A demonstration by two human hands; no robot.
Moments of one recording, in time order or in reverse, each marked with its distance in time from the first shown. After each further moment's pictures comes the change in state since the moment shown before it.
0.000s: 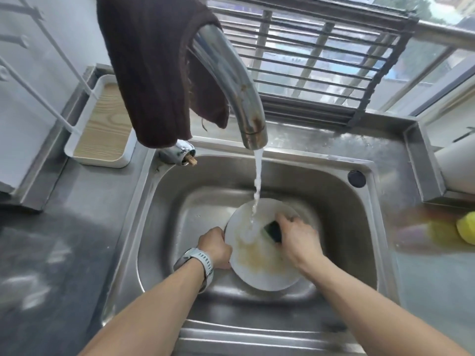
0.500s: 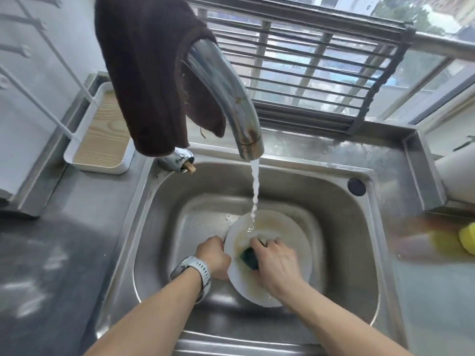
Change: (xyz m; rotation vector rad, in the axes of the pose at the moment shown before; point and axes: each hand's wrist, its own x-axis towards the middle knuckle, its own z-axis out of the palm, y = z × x) left_hand -0.014 0.005 -0.003 -0.003 0.006 -0.034; right_hand -0.024 -0.045 0.013 -0.042 -0.032 -0.172
